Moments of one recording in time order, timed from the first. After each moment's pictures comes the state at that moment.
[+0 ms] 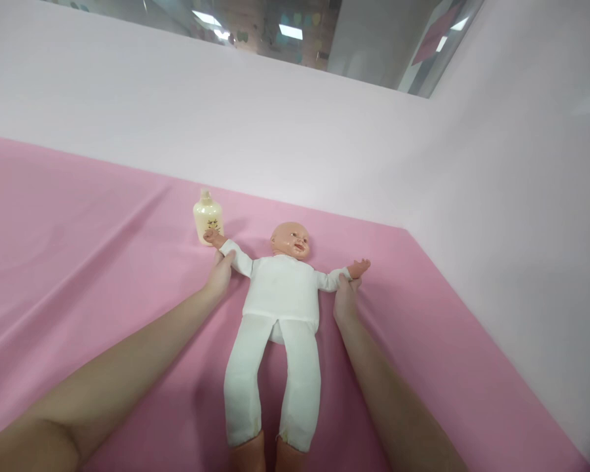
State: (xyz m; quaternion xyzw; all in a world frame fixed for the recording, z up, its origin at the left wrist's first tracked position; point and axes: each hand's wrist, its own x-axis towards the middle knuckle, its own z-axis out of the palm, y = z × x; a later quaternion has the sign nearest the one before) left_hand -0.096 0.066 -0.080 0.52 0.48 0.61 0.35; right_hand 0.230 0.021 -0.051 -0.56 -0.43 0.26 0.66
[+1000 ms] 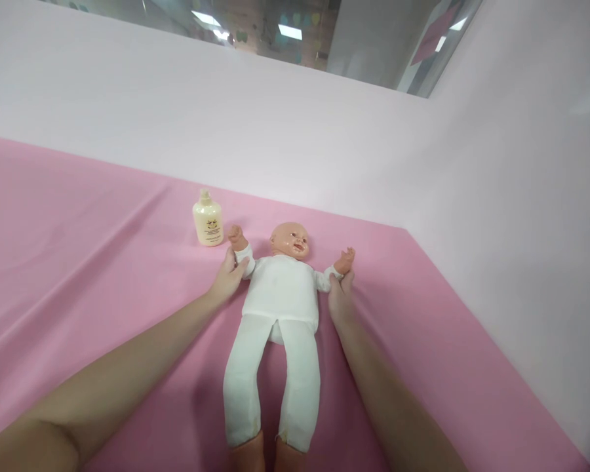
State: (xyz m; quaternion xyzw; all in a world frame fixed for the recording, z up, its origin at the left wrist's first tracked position) left_hand -0.078 0.038 -0.049 0.57 0.44 0.60 0.36; right_hand 0.212 0.006 -0.030 -0.48 -0.53 0.24 0.66
